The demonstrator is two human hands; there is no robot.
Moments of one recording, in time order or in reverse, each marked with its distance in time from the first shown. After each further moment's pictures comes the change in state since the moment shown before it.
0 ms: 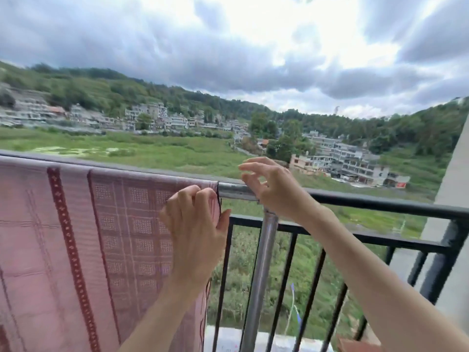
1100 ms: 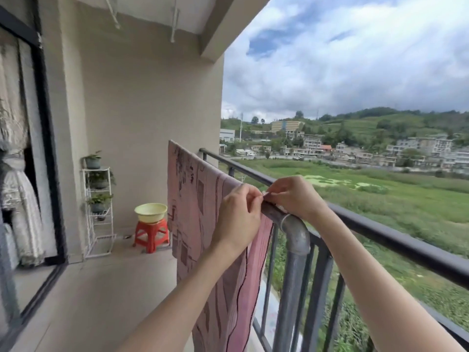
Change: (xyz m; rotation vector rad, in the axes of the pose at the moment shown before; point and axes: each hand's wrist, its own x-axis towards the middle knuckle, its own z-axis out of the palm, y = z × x) left_hand 0.039 0.100 -0.001 0.398 0.166 -0.430; right_hand 0.086 0.035 0.027 0.690 -0.456 -0.474
